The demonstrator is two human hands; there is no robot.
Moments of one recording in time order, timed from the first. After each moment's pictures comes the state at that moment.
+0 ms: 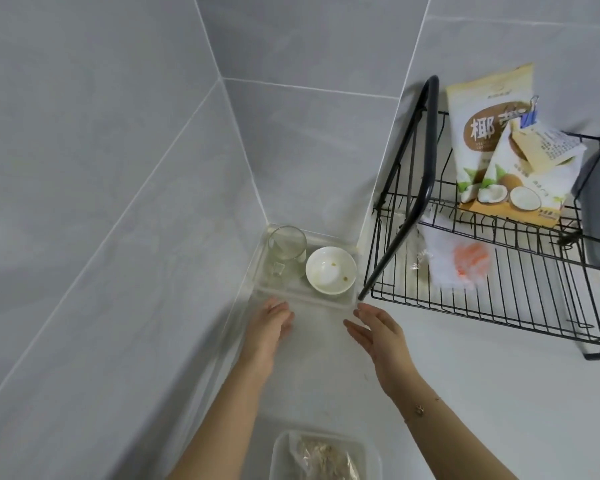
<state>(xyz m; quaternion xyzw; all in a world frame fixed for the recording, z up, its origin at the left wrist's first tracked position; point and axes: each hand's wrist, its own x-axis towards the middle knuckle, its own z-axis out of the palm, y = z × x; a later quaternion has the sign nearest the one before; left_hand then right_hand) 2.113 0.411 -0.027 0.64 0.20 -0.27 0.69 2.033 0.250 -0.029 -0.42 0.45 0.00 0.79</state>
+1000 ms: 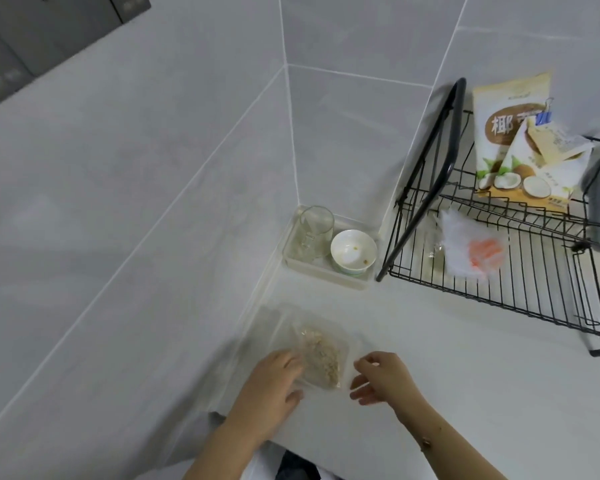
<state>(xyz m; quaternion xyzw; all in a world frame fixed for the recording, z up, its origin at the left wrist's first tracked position) 1.991 0.507 -0.030 0.91 -0.29 -0.21 0.21 1.953 0.293 -0.025 -0.68 0.38 0.24 0.57</state>
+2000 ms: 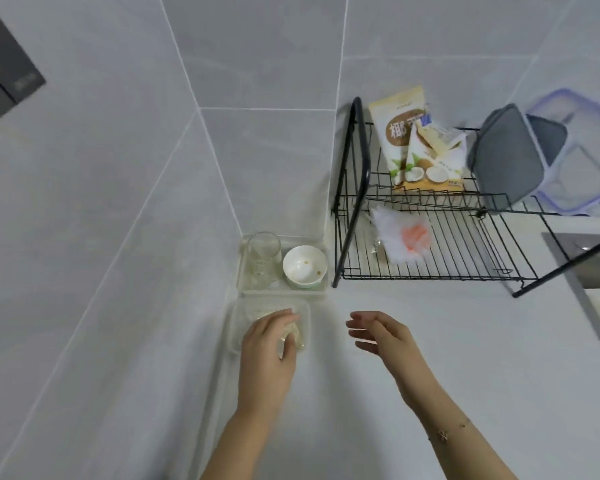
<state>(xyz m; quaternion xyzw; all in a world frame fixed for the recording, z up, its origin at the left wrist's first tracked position) 2.042 0.450 0.012 0.87 -0.25 -0.02 0.43 1.950 0.283 0.039 -0.59 0.40 -0.06 0.70</state>
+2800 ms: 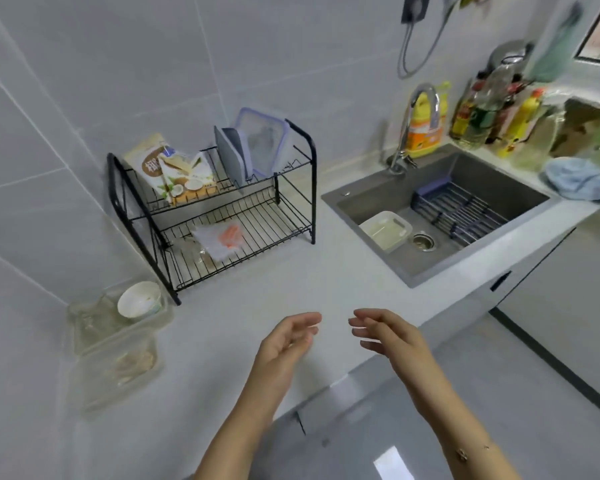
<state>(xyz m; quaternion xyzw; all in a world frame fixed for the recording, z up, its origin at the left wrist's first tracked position) 1.799 0.356 0.101 0.62 -0.36 -0.47 0.52 1.634 0.267 0.095 -0.52 0.47 -0.31 0.64</state>
